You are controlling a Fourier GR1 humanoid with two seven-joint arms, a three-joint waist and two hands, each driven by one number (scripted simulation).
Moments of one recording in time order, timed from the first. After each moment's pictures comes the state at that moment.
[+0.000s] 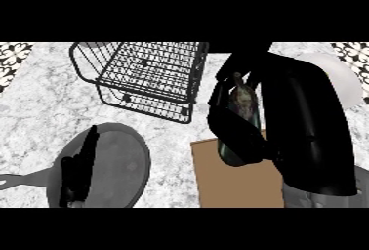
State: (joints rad) left arm 0.08 0.20 -0.16 -1.43 0.05 0.29 0.04; right arm -0.79 -0.24 0.42 -2.00 0.74 0.13 1.13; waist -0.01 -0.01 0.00
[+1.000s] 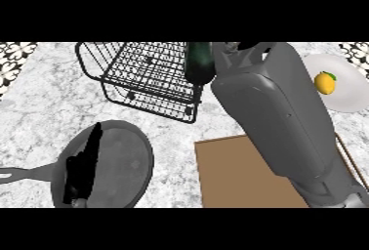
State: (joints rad) left arm 0.06 0.18 -0.16 -1.41 0.02 0.27 0.01; right arm -1.20 -0.06 0.16 -1.32 0.81 0.13 0.97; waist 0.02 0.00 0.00
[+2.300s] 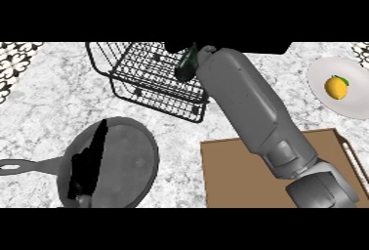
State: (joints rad) left arm 0.03 0.15 -0.16 -1.40 -0.01 0.23 0.01; right arm -1.28 0.00 0.11 -0.65 0.47 -0.43 0.63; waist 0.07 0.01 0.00
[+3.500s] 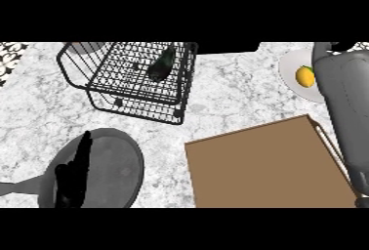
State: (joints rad) left arm 0.13 0.15 -0.09 -1.44 0.00 0.27 0.01; right arm -0.97 -0.33 -0.04 -1.14 0.30 -0.65 0.66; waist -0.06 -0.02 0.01
